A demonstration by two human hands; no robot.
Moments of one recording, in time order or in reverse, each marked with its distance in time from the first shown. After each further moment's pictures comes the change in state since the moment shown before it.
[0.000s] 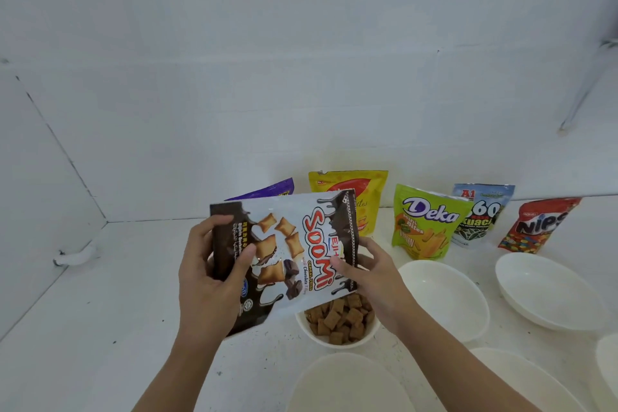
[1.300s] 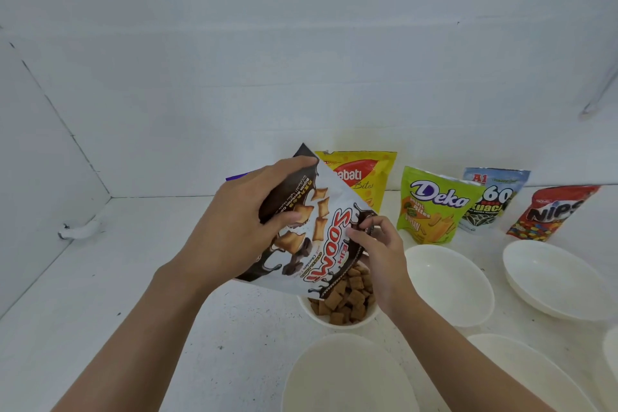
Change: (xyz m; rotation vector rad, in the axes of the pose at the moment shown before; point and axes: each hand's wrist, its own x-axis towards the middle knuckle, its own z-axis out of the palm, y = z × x) left_hand 0.042 0.056 0.014 0.589 -0.520 0.367; right_hand 0.004 -0.001 0.009 0.188 0.212 -0.083
